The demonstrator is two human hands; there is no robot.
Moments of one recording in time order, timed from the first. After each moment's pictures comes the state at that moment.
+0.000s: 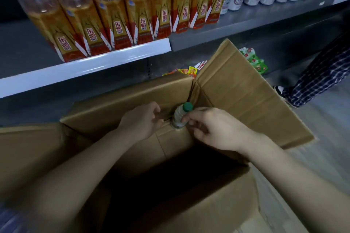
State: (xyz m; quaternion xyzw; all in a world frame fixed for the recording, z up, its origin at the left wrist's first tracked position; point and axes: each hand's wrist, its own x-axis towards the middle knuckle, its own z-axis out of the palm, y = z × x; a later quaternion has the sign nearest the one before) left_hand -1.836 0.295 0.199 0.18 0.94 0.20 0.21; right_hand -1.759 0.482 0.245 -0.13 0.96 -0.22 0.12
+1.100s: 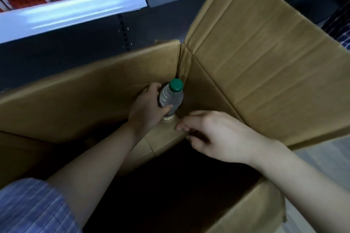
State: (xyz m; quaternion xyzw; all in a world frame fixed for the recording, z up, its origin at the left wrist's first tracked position) left_hand -1.857 0.367 0.060 0.16 0.92 0.33 0.14; right_hand -1.742 0.499 0.159 -0.11 0.95 -0.24 0.16
